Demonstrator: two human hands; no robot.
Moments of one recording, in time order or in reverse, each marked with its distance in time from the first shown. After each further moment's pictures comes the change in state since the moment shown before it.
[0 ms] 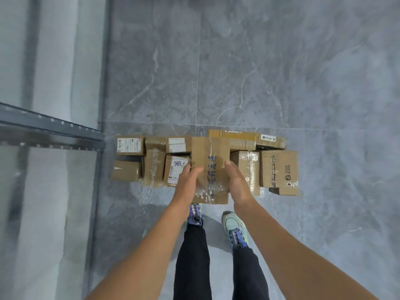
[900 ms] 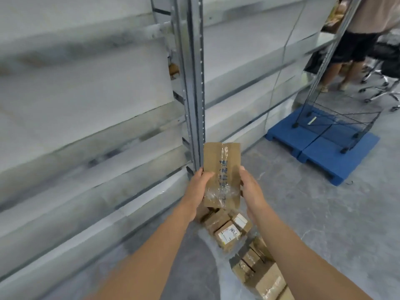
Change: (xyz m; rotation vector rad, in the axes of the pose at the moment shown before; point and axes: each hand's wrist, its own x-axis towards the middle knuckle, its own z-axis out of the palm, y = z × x) left_hand -0.453 0.056 -0.102 -0.471 0.503 0.558; right_hand -0.403 -0.121 0.080 -0.582 -0.623 -0.695
